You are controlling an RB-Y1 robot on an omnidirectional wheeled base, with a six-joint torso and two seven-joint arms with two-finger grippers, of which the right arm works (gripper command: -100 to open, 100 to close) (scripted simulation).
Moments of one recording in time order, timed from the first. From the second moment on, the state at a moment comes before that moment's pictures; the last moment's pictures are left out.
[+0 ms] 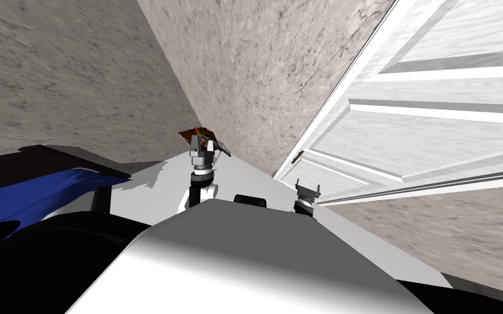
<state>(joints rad) 0.57 -0.16 0.01 -1.70 -0.60 -0.74 -0.68</state>
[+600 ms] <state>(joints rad) 0.56 -0.19 0.02 -1.57 -0.69 -0.81 -0.80</state>
